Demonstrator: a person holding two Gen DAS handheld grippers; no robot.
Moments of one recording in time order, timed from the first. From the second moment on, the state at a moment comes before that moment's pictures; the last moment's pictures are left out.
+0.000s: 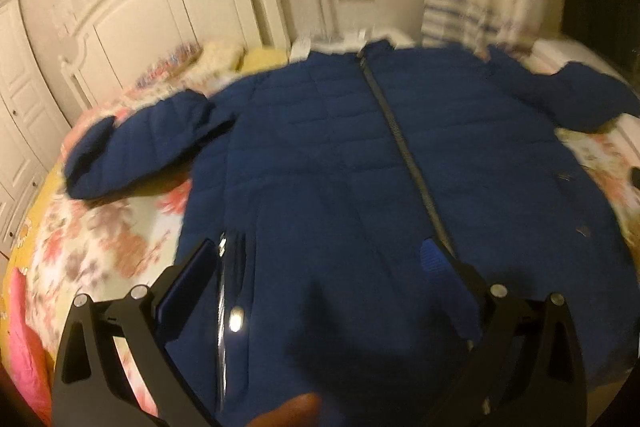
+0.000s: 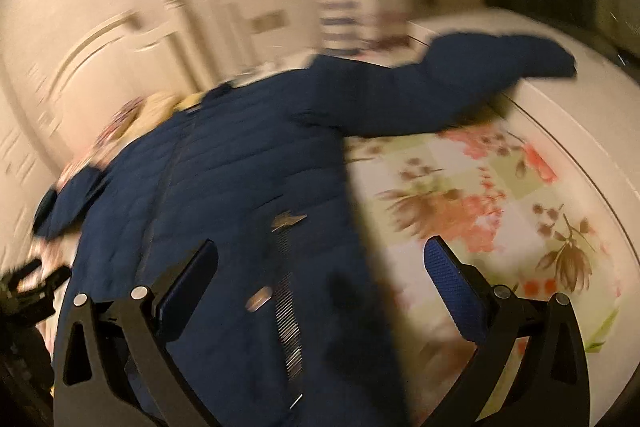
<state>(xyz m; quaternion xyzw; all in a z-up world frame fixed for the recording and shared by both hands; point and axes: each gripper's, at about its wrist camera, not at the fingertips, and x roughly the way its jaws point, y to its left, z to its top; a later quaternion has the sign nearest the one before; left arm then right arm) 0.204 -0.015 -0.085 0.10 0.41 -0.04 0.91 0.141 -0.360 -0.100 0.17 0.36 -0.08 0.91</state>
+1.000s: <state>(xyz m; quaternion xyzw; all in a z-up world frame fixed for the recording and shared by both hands) 0.321 0.003 -0.159 0.02 0.46 -0.08 0.88 0.291 -0.511 -0.140 0.22 0.28 -0.24 0.90</state>
